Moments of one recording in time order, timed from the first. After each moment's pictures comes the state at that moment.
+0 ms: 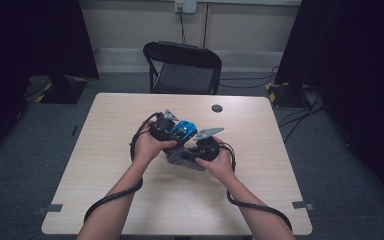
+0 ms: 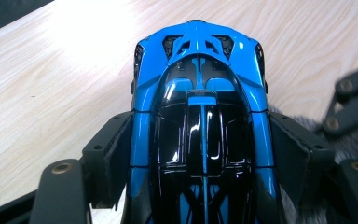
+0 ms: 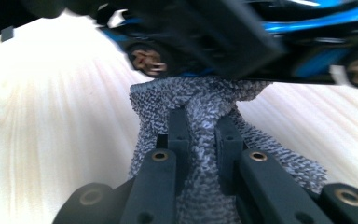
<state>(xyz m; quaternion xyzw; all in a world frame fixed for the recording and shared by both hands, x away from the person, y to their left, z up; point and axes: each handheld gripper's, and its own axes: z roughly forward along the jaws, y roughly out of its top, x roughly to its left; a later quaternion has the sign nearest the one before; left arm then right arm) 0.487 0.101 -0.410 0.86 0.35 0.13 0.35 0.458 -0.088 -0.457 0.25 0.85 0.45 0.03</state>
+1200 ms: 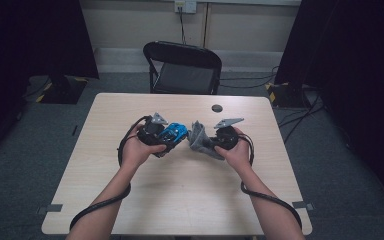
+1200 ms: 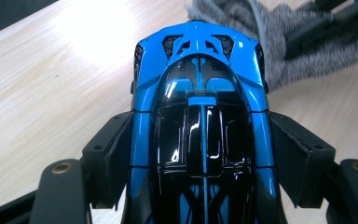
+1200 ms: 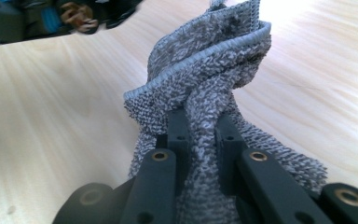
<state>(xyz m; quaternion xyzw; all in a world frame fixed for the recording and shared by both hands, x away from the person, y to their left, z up) 0.465 0.131 -0.407 0.86 0.35 0.14 0.36 0.491 -0.148 -0.447 0.34 0.84 0.41 0.10</state>
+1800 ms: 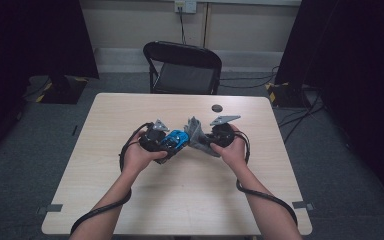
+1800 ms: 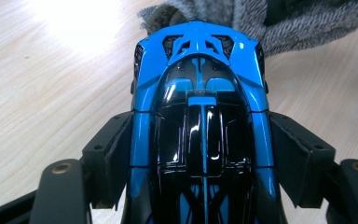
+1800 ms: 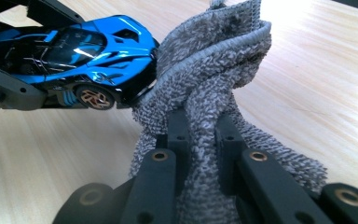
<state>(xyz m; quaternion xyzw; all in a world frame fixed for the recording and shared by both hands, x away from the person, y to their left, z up) 0.459 0.126 -0.424 0.86 0.34 0.12 0.35 0.493 -0.133 -0.439 0.33 0.84 0.43 0.10</state>
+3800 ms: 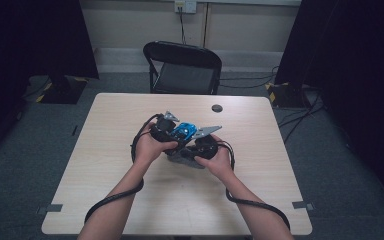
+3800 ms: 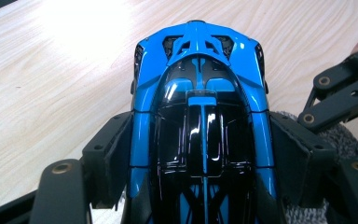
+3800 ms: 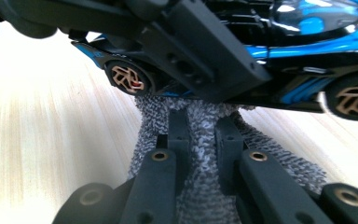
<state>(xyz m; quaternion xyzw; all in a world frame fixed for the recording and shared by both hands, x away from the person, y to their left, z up) 0.485 0.098 -0.413 0.86 0.36 0.11 0.36 0.465 -0.085 -0.457 0.25 0.86 0.44 0.04</state>
